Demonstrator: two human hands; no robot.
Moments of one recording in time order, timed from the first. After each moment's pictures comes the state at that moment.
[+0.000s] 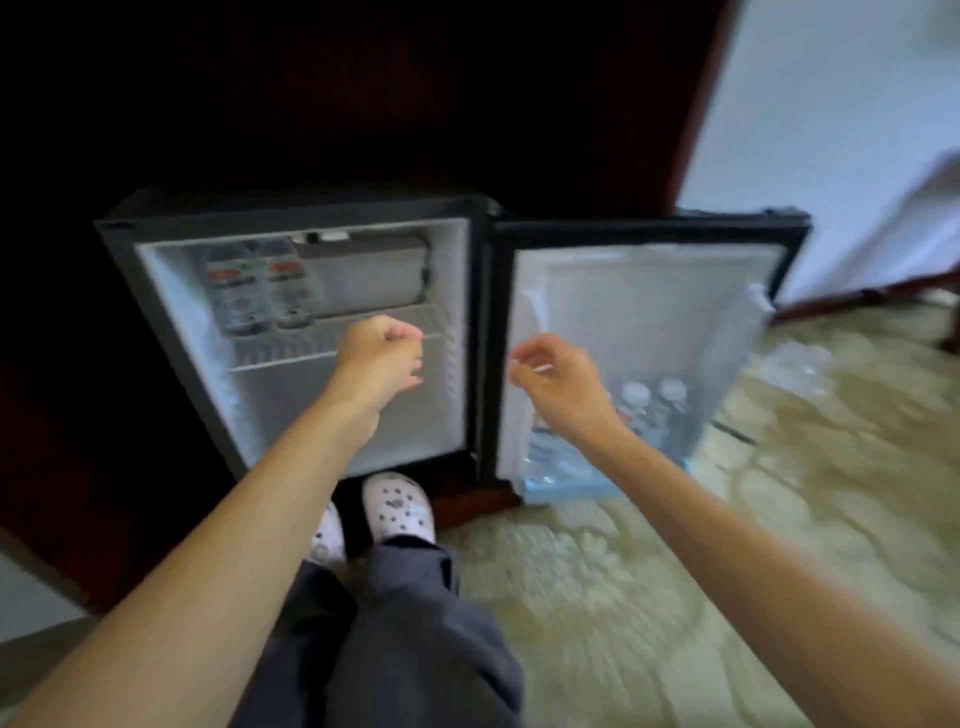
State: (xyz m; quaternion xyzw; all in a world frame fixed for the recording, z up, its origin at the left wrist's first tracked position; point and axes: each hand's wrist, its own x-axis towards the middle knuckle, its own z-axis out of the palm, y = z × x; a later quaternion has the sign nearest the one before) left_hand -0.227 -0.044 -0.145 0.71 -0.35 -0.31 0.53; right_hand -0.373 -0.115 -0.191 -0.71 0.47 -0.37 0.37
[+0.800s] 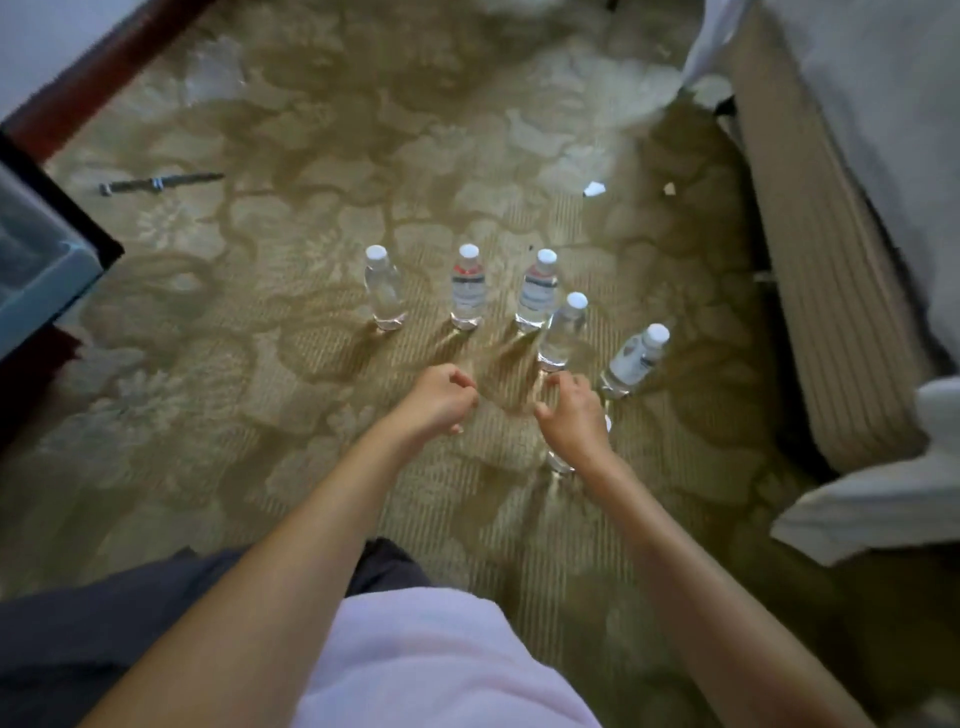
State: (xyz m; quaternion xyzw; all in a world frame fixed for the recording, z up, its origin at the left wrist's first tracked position) left_hand -0.724 0.163 -0.343 0.48 -0.65 -0.58 -0.04; right_hand -0.834 0.266 -0.406 -0.26 0.91 -0.21 0.23
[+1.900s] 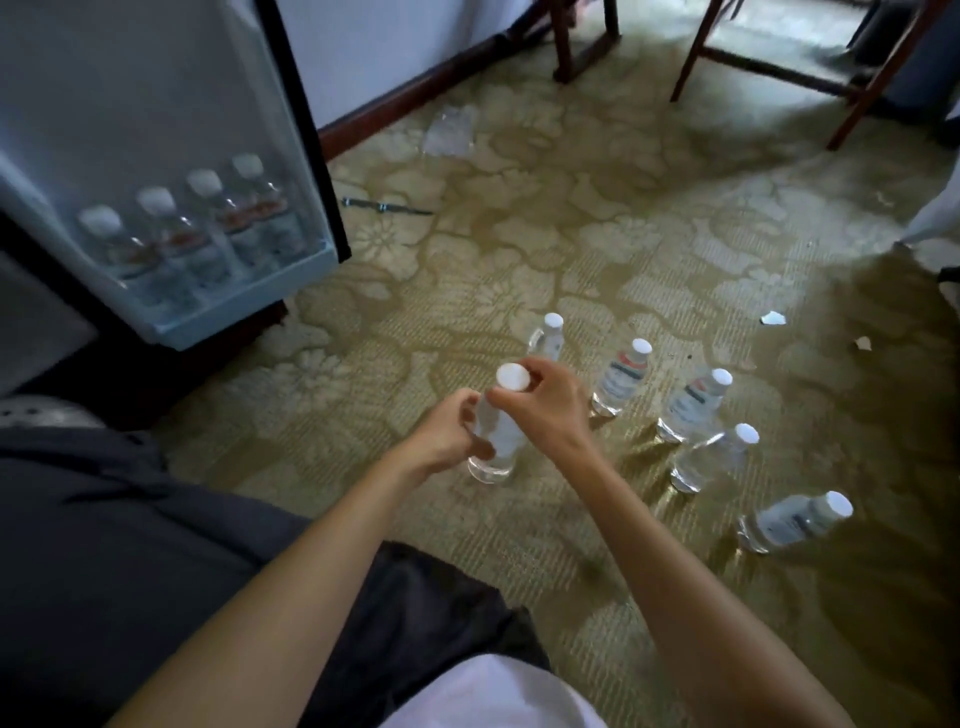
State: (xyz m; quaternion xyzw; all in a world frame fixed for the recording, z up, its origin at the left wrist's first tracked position) left_hand -0.602 0.081 -0.327 0.52 -0.63 -0.57 0.07; right_hand -0.718 0.113 -0.322 -0.45 0.76 -0.39 0.27
